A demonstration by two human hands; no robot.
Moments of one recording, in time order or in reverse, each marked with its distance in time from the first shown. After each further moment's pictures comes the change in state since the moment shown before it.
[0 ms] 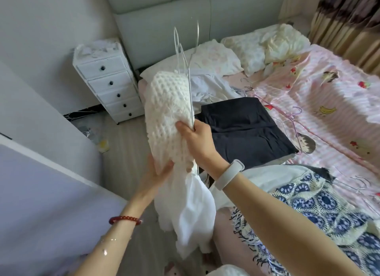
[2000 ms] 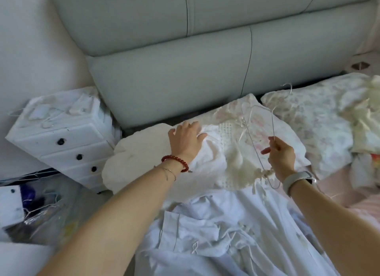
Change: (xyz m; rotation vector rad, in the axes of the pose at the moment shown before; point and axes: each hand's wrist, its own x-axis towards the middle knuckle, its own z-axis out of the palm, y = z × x) left_hand 0.833 0.044 0.043 1.054 0.174 0.200; right_hand 0.793 0.128 -0.127 -0.331 0.435 0.057
